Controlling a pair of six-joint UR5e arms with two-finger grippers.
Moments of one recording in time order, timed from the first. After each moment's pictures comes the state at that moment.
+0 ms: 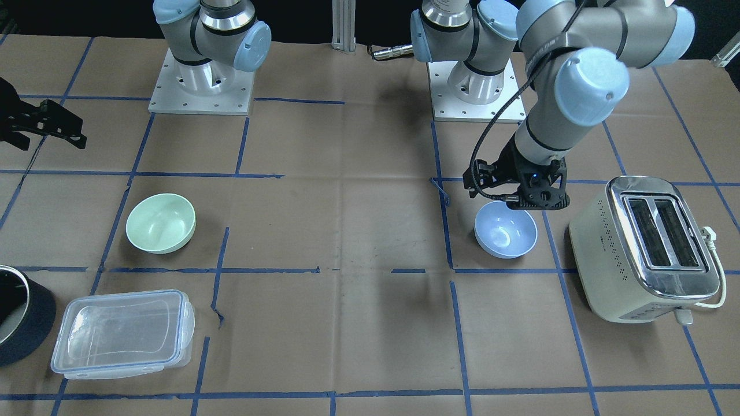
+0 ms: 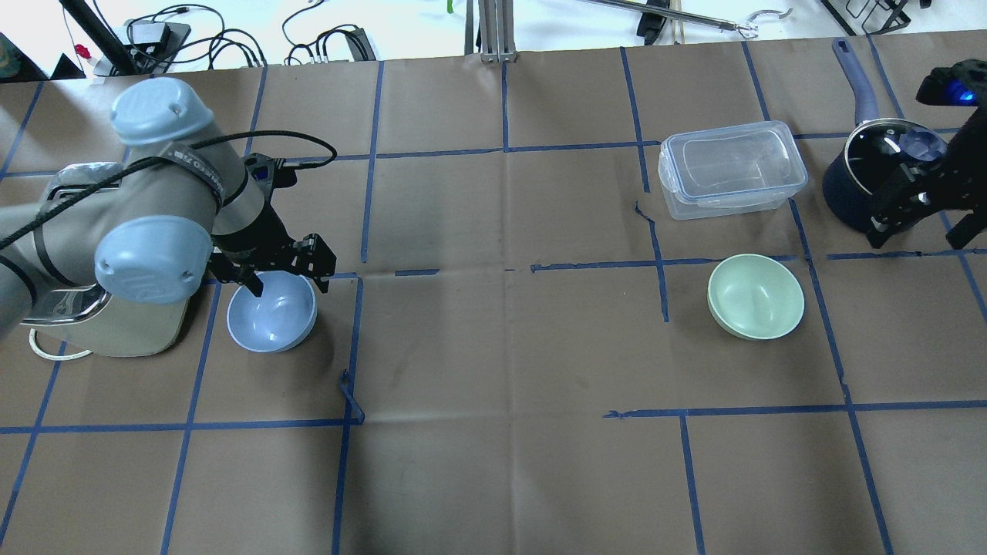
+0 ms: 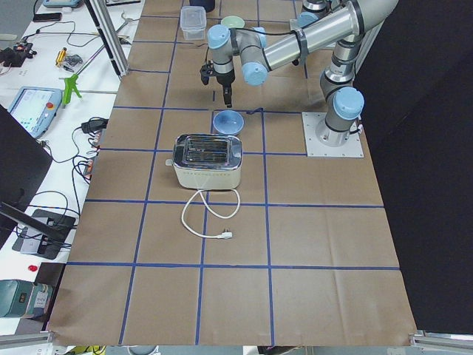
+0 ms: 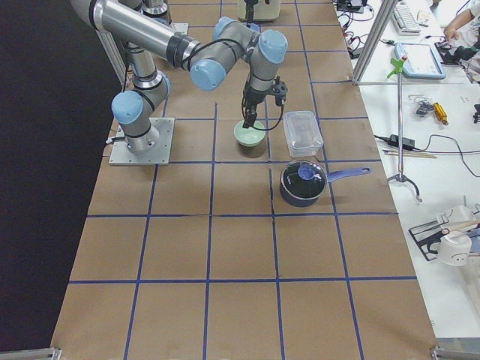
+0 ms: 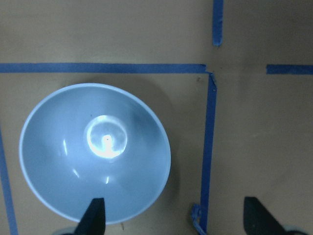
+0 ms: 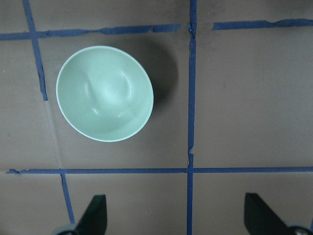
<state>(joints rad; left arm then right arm) -1.47 -1.73 -2.00 -1.10 1.57 0.10 1.11 -1.54 1.77 -1.60 -1.60 -0.42</state>
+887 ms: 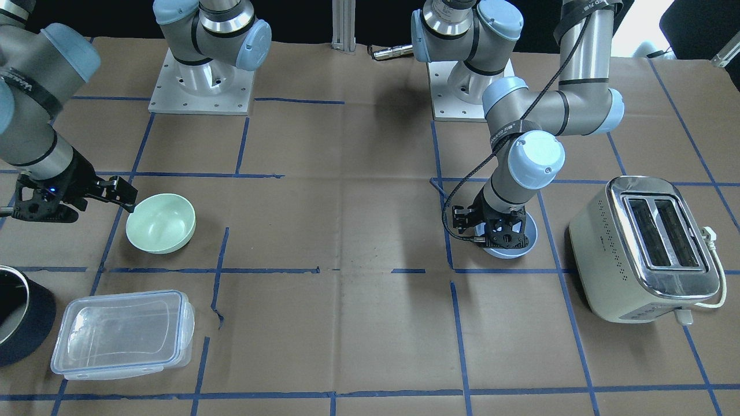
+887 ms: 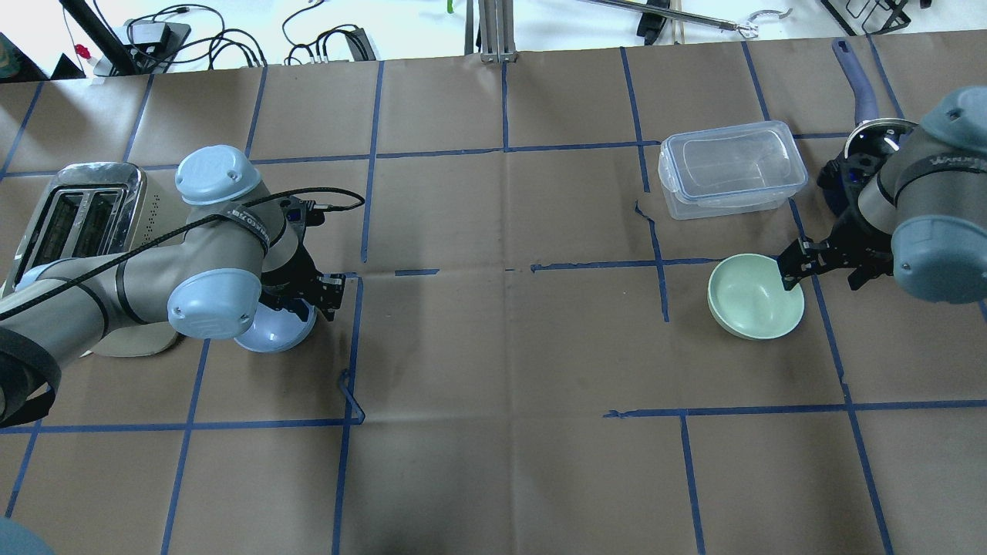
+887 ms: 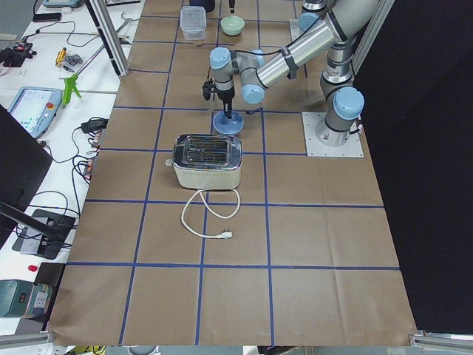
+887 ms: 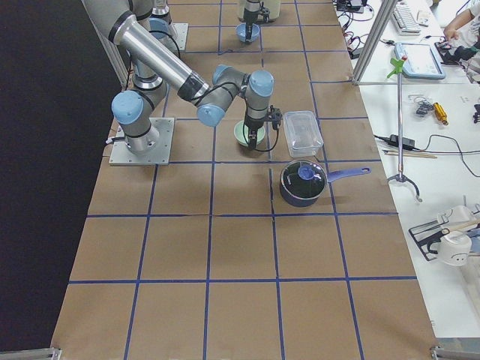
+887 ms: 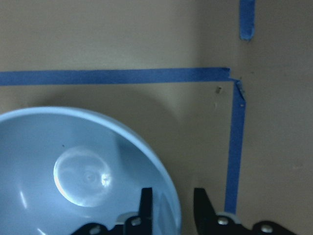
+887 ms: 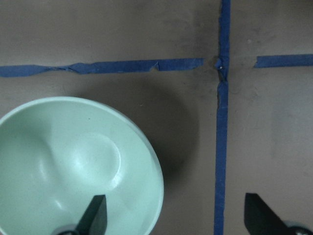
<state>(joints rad) -1.47 -1.82 -2.07 -0.94 1.58 0.11 1.16 -1.41 2.09 -2.17 -1.59 -0.37</state>
